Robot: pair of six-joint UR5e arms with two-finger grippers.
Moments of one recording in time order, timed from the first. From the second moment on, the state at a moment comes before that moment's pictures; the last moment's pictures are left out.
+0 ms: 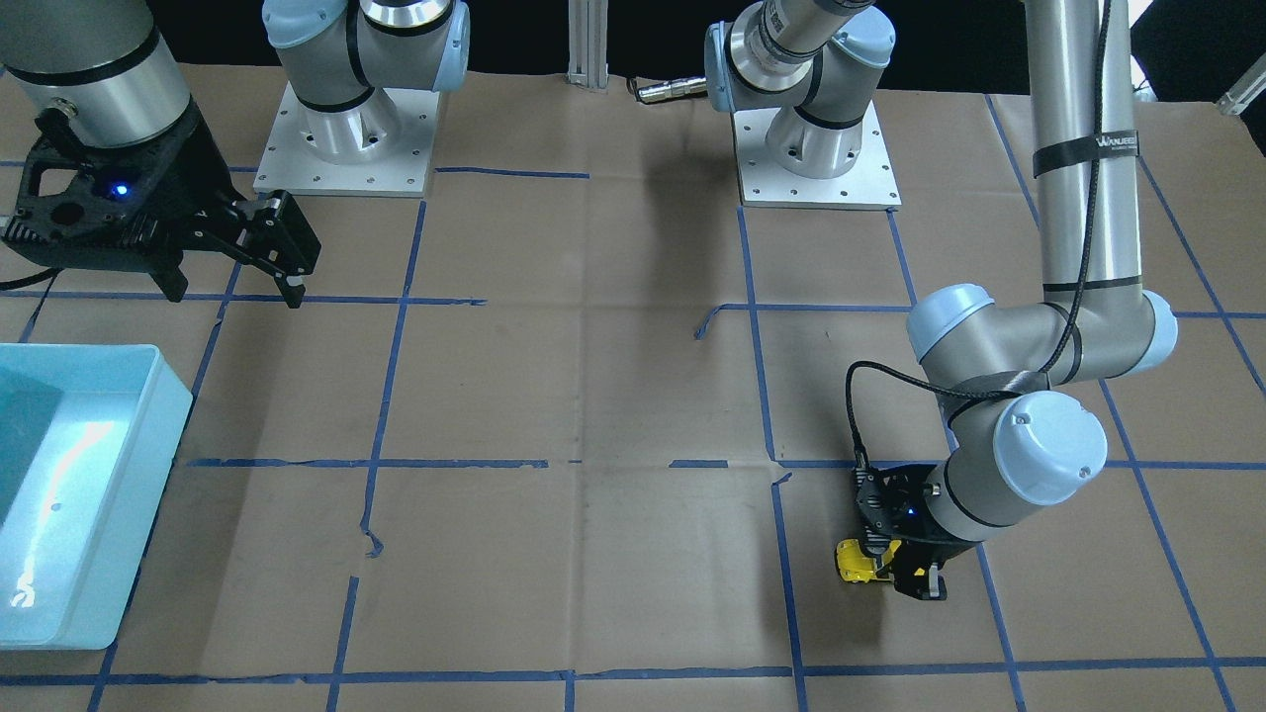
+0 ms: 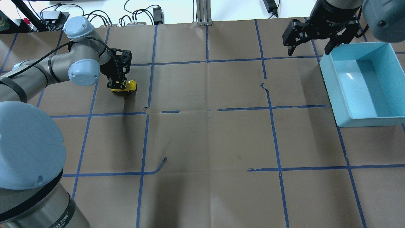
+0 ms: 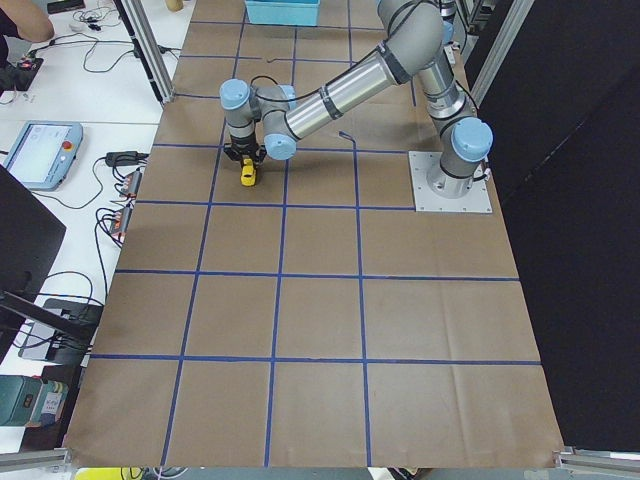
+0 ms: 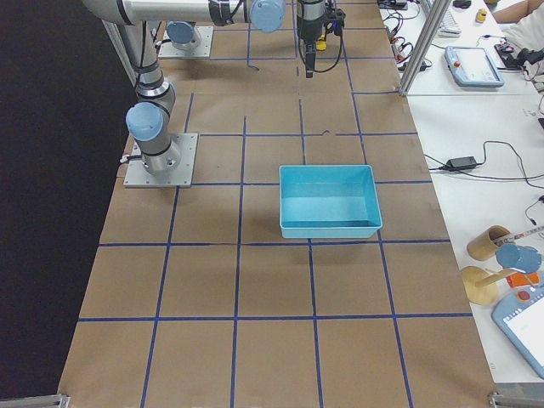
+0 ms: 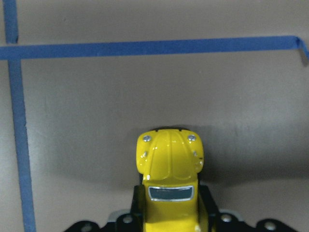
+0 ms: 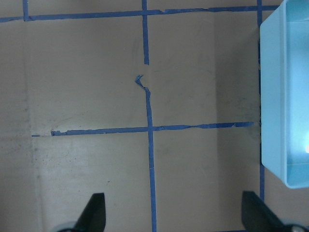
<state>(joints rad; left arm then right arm) -1.40 -2.16 -1.59 -0.94 1.53 1.77 1.53 -1.51 1.51 -1.66 -1.58 0.00</state>
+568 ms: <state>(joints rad) -1.37 -2.16 -1.59 -0.94 1.53 1.80 1.53 -1.51 1.51 -1.65 -1.58 0.00</state>
